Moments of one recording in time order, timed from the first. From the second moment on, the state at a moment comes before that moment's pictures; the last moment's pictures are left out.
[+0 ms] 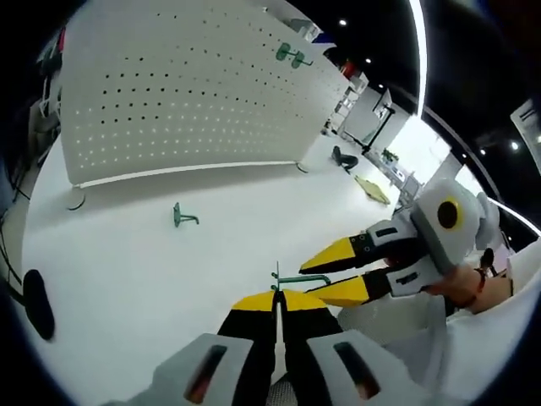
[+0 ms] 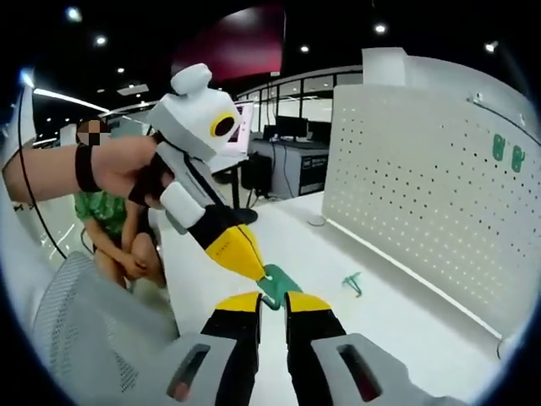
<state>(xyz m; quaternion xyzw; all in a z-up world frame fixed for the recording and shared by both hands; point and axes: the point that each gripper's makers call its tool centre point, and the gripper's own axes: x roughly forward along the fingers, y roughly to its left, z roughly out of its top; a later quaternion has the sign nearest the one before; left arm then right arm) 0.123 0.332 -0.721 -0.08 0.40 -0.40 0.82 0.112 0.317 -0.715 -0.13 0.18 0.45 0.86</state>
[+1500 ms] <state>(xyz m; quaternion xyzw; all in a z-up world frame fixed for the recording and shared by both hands) 0.119 0.324 -0.697 0.00 0.30 -0.44 0.85 0.111 0.308 -0.701 -0.25 0.15 0.38 0.88</state>
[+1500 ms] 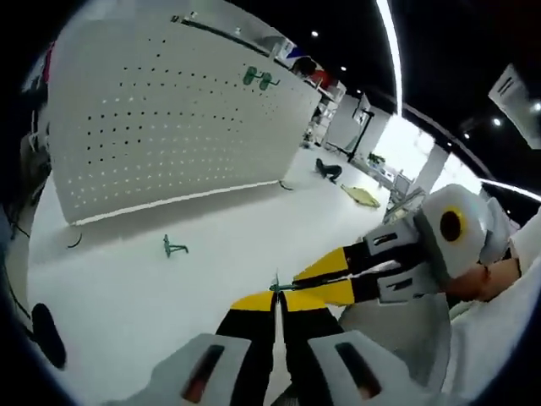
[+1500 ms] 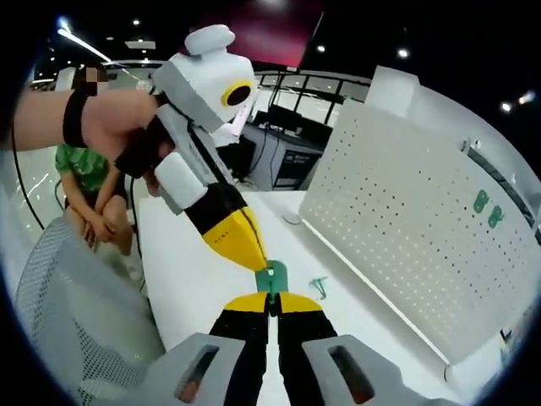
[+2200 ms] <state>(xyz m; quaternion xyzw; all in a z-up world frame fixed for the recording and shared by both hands) 0.136 0.339 -0.667 0.00 0.17 -0.44 0.88 0.154 0.287 -0.669 -0.19 0.14 0.30 0.92</state>
